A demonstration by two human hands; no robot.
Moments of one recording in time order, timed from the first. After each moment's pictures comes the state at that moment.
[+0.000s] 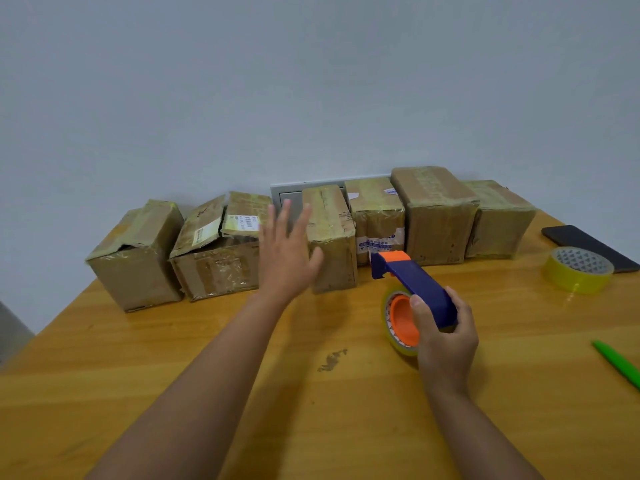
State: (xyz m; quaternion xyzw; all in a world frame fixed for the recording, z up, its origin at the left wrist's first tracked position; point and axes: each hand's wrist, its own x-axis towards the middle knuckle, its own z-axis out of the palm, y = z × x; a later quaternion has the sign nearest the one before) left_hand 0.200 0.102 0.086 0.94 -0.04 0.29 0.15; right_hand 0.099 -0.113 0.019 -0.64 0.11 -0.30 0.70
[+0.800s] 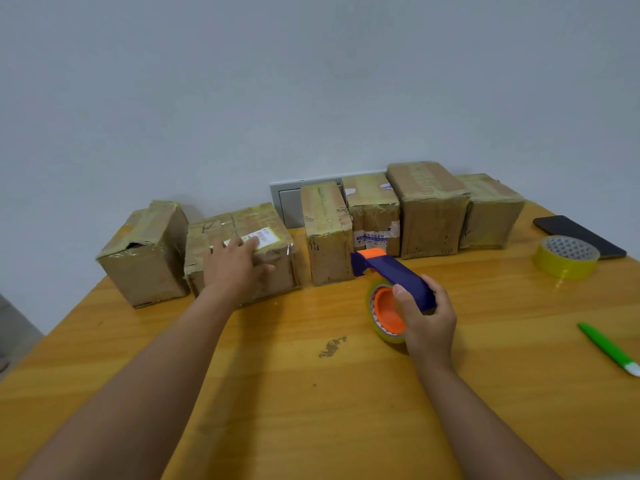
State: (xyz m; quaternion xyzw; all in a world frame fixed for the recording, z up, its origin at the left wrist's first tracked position) left_hand 0.186 0.188 0.087 0.98 0.06 0.15 -0.06; right_hand 0.104 -0.108 0.015 -0.66 0.09 -0.26 0.70
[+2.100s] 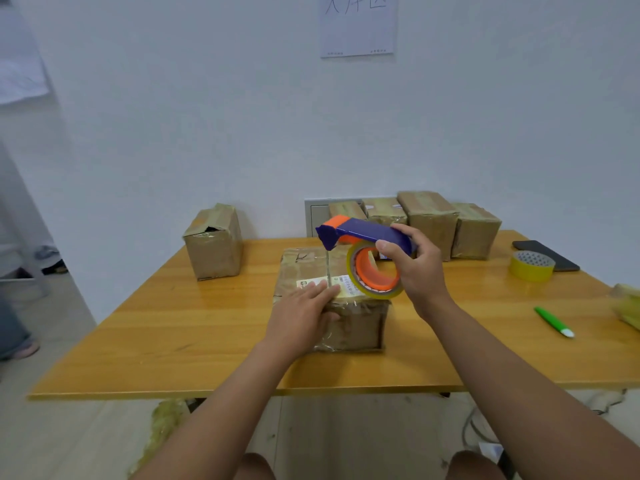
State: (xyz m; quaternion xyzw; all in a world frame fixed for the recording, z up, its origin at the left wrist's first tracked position) left_hand -0.047 0.127 0.083 0.97 -0.14 0.19 0.07; right_hand -0.009 -0.080 0.132 -0.69 -0.14 -0.23 0.67
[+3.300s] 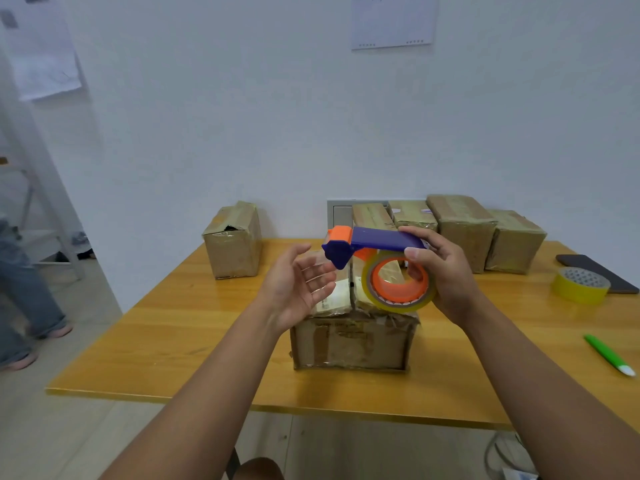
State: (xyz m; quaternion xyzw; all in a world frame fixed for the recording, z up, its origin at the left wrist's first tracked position) left_hand -0.032 0.146 0.156 0.50 0.06 -0.02 0.86; right_hand 0.020 -0.085 0.146 -0.65 -0.25 -0.05 0.72
